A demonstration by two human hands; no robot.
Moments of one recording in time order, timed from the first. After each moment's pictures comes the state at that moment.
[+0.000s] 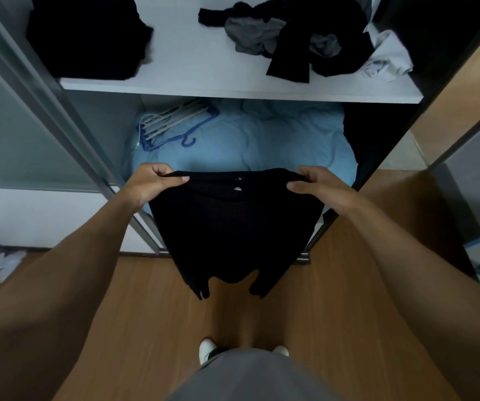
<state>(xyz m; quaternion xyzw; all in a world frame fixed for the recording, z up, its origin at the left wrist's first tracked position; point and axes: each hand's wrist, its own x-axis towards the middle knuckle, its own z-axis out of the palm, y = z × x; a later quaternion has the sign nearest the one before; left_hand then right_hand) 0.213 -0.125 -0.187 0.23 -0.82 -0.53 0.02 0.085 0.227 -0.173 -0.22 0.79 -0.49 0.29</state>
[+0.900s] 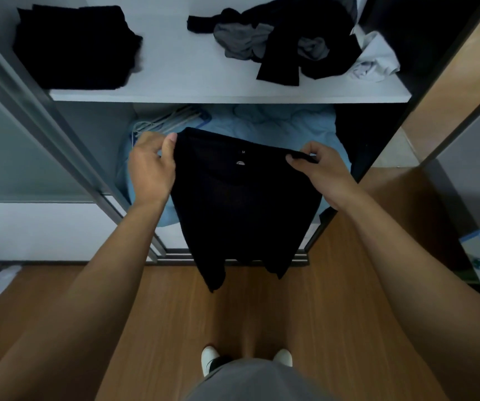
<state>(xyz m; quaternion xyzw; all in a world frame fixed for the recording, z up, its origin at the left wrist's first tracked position) 0.189 -0.079 -0.155 0.16 -0.85 -0.34 0.38 0.090 0.212 -0.149 -0.13 0.78 -0.60 0.12</state>
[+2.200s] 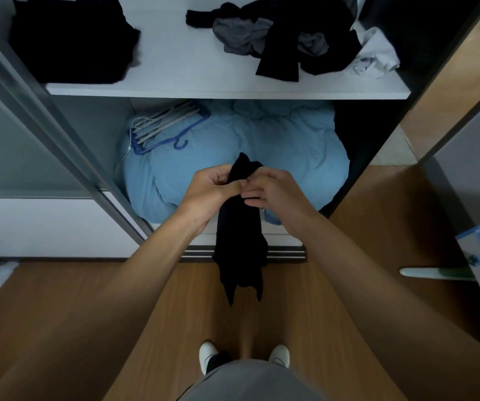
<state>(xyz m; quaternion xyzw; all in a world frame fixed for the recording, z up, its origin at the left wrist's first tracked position) 0.212 0.008 -0.162 0.07 -0.67 -0.74 0.04 0.162 0.153 -0.146 -0.06 0.71 -0.66 0.26</state>
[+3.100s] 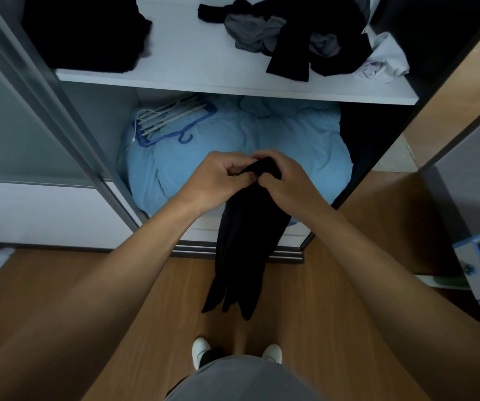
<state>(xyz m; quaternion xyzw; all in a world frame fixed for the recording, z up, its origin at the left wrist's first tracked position) 0.220 0.005 -0.130 -0.03 -0.79 -0.61 0.06 0.162 0.164 -0.135 -0.28 0.82 -0.49 0.10</state>
